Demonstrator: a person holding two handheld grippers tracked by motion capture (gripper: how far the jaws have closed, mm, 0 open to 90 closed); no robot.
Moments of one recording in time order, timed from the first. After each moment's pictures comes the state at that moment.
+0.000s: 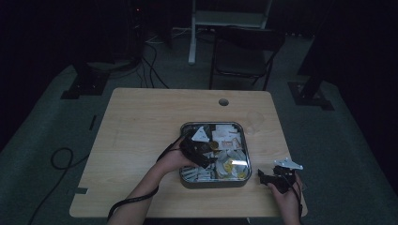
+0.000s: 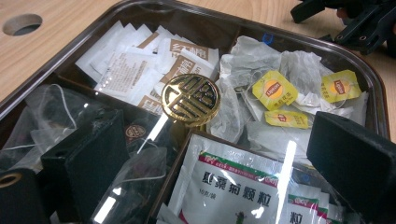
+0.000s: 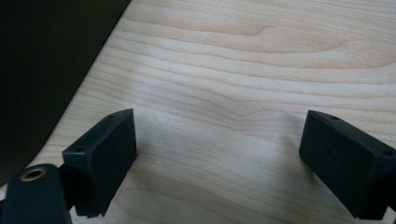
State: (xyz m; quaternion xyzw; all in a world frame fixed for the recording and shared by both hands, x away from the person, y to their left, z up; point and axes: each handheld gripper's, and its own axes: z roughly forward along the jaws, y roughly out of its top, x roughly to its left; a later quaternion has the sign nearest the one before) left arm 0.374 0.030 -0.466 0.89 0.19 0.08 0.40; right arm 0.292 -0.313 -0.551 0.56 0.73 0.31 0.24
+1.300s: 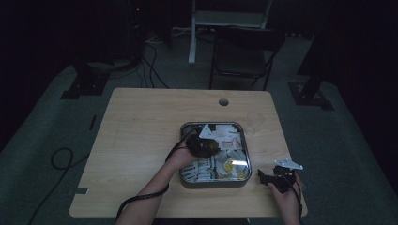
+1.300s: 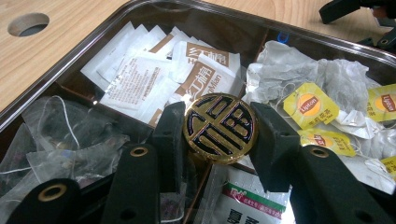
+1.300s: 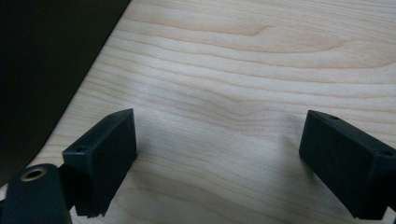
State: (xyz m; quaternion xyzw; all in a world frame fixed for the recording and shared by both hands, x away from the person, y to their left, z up) left arm 0.391 0.013 -0.478 0.89 0.20 0.10 0.40; right arm 0.292 -0.313 -0.551 0.57 0.73 0.31 0.24
